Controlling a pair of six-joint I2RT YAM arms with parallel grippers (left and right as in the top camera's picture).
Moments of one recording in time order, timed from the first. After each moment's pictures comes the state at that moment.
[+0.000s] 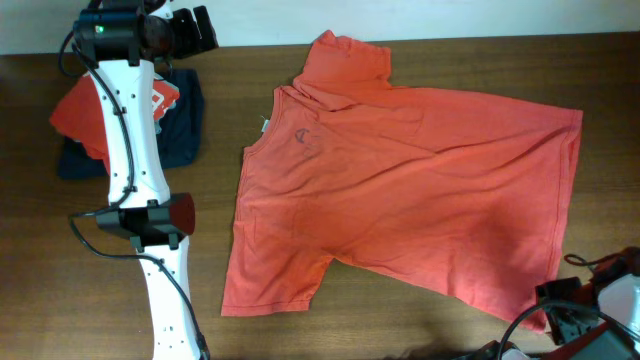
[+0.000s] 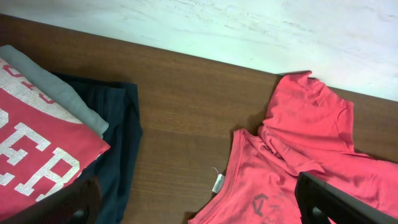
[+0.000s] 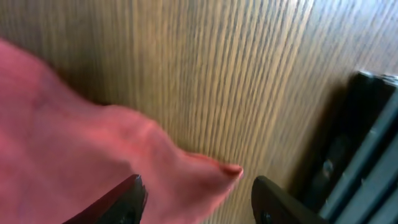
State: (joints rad) left arm 0.01 2.55 3.13 -1.46 0.15 -0.24; right arm -0.96 1.34 0.63 -0.89 0.02 0.50
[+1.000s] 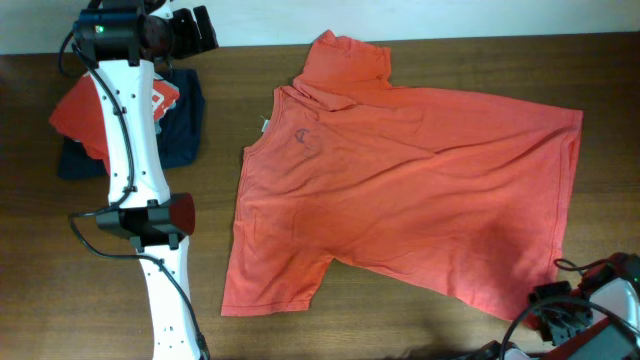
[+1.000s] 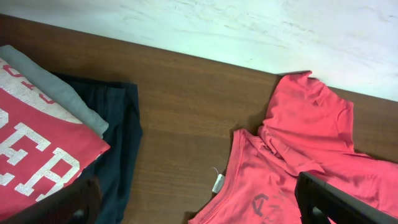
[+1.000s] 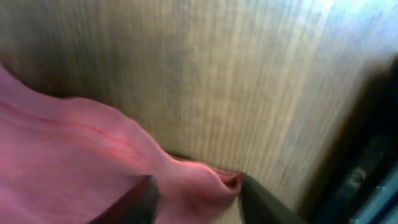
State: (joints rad) left arm 0.01 2.55 3.13 -1.46 0.15 -0.24; right arm -0.96 1.36 0.57 -0.82 -0.01 0.50
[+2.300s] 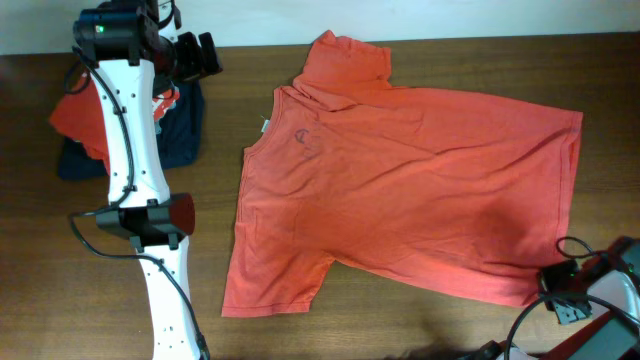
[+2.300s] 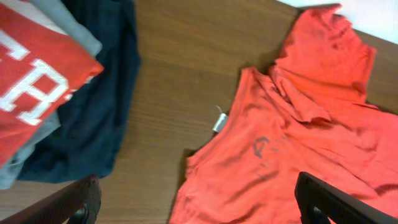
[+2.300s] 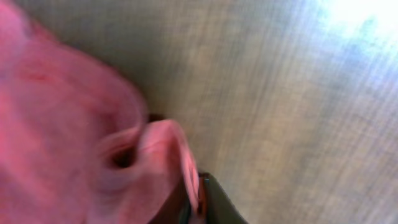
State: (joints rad) left arm 0.01 2.55 3.12 -1.69 0.20 -0.26; right arm -0.89 1.39 0.58 -0.61 -0.09 0.46
